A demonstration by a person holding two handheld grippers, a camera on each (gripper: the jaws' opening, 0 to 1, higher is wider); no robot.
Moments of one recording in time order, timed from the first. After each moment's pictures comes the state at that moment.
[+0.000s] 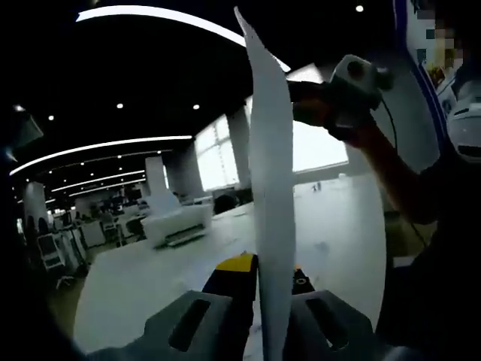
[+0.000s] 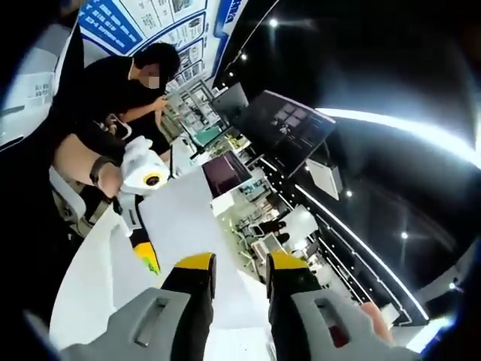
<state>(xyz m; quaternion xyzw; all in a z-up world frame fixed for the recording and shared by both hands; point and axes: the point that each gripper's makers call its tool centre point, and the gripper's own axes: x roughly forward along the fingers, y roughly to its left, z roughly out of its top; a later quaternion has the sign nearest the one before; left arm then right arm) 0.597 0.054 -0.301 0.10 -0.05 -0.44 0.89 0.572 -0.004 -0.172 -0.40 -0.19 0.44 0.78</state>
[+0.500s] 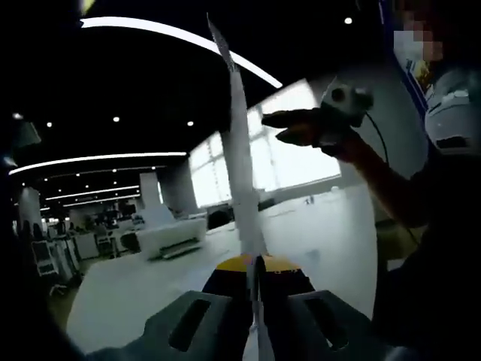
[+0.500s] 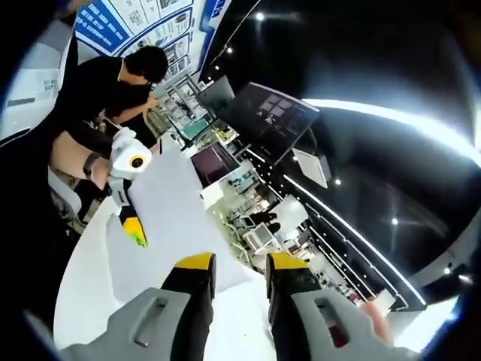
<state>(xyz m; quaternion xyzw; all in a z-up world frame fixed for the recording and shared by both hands) 0.576 0.057 -0.307 0.08 -0.09 -0.46 0.88 0.577 -0.044 -0.179 -0.39 -0.18 0.41 0.81</state>
